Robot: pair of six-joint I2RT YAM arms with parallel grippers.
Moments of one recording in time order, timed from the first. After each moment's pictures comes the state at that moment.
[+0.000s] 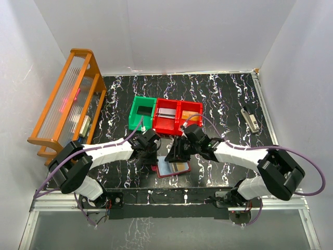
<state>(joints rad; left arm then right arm) -0.87 1.50 0.76 -0.43 -0.01 -0.84 0.78 1.35 0.64 -0.05 -0.39 0.98</state>
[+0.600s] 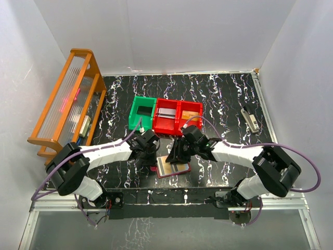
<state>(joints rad) -0.87 1.47 0.75 -0.46 -0.01 -0.85 0.78 1.41 0.64 -0.05 -0.38 0.99</state>
